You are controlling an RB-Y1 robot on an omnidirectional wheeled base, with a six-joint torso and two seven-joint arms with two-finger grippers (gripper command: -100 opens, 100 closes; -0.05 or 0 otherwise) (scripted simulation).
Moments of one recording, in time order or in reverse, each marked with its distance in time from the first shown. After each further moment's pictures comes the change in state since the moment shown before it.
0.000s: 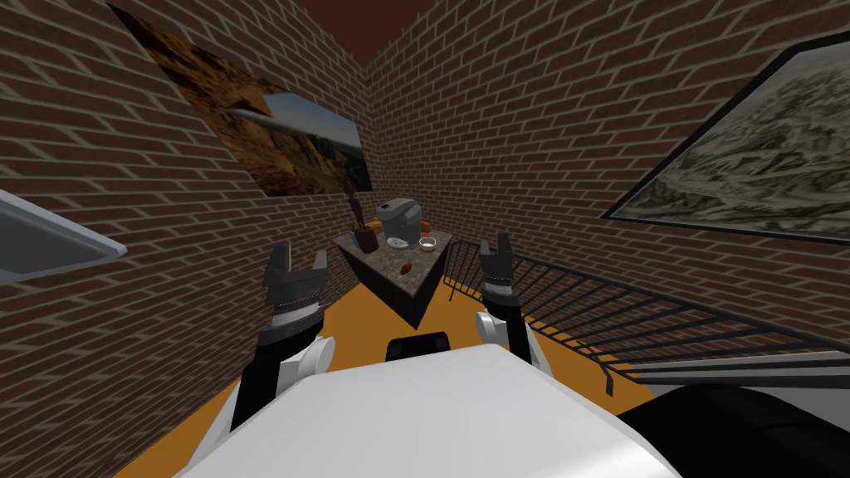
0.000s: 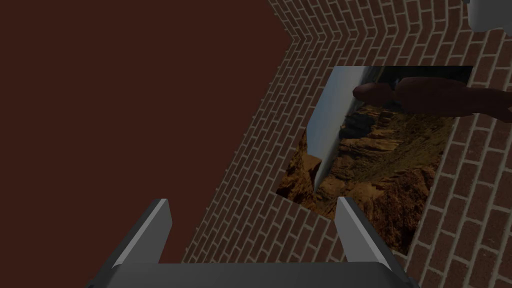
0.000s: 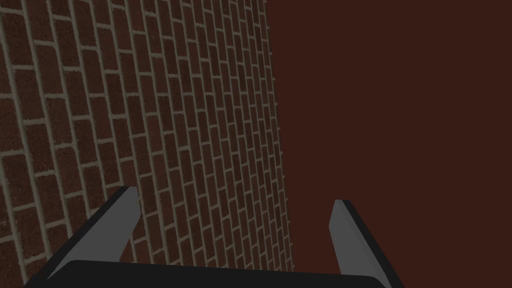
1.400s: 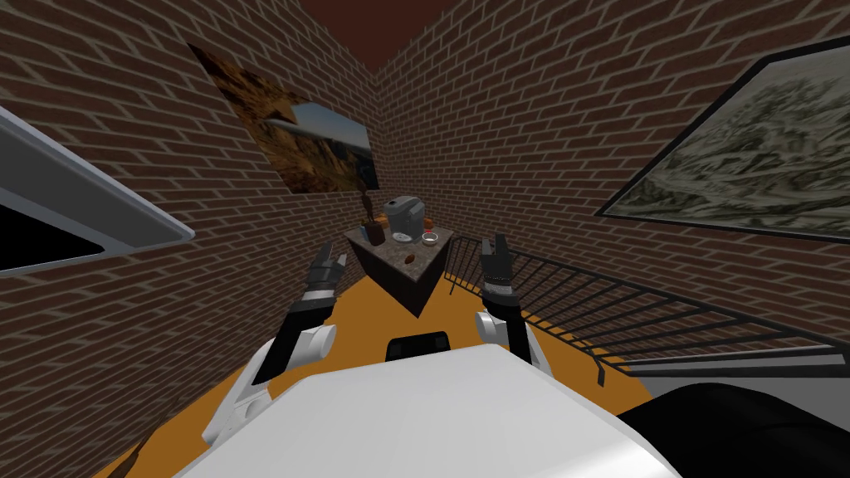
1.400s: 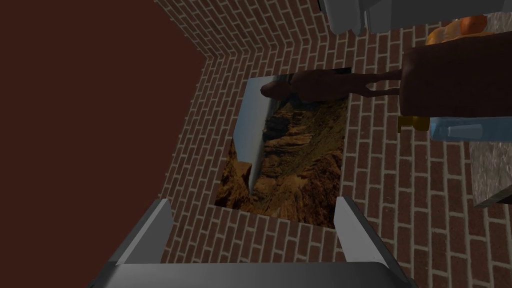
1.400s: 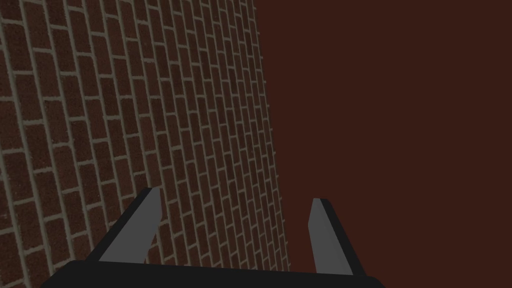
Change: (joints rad) left arm -0.130 0.123 0.017 0.105 -0.033 0.332 0.049; right arm 0.000 0.000 0.000 0.000 0.000 0.000 0.000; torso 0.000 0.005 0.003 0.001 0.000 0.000
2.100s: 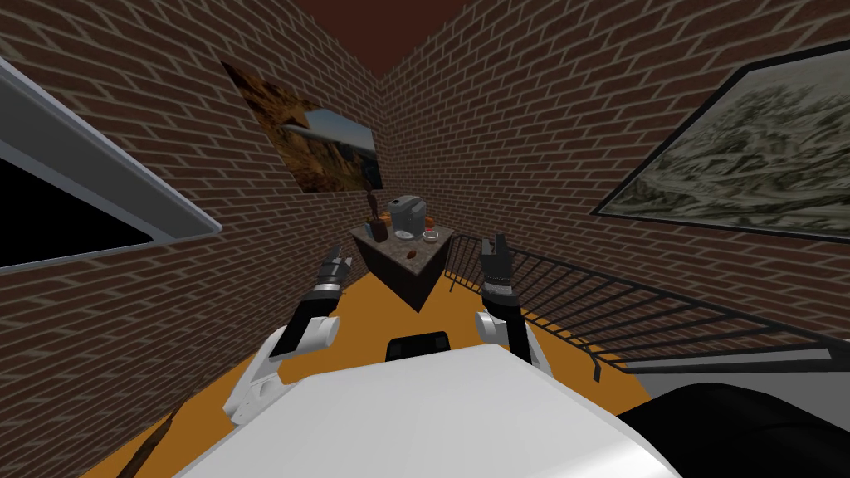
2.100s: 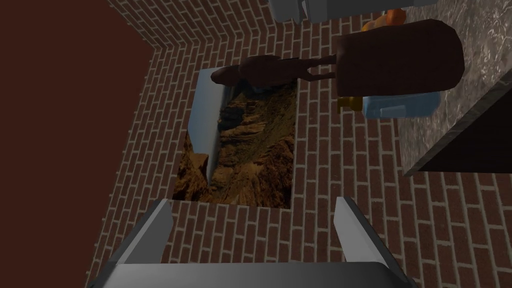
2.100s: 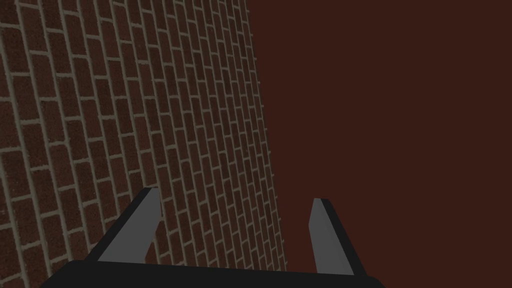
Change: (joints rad) left arm -0.078 0.017 0.009 0.058 -0.011 0.195 0.040; right arm 0.000 0.000 0.000 0.000 0.000 0.000 0.000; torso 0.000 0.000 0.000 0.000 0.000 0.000
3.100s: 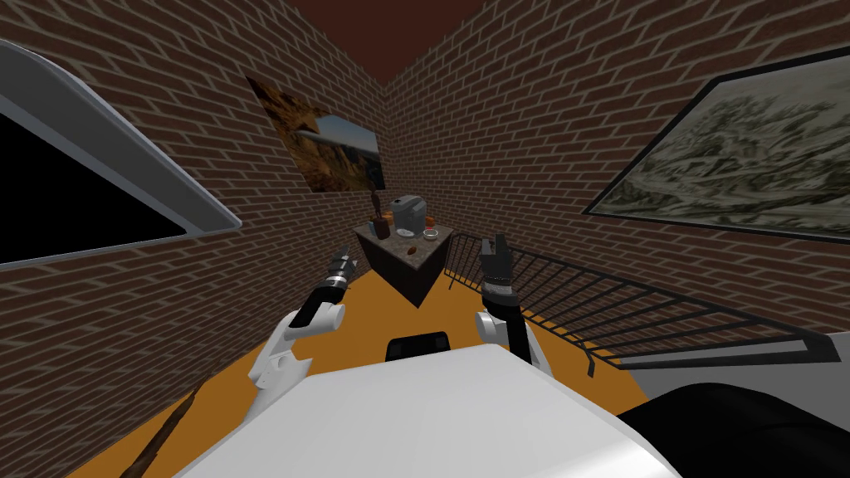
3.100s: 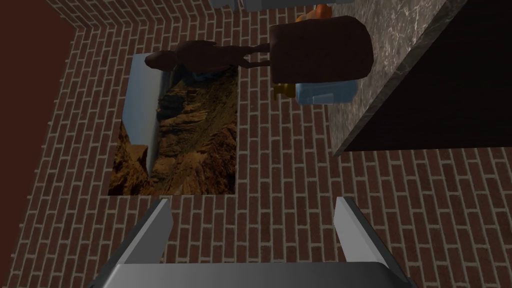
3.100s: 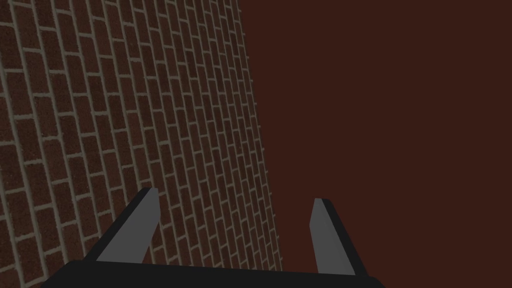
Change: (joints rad) left arm -0.122 0.012 0.009 0.073 -0.001 0.267 0.057; right arm 0.000 0.000 0.000 0.000 0.000 0.000 0.000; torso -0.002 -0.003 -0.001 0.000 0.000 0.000
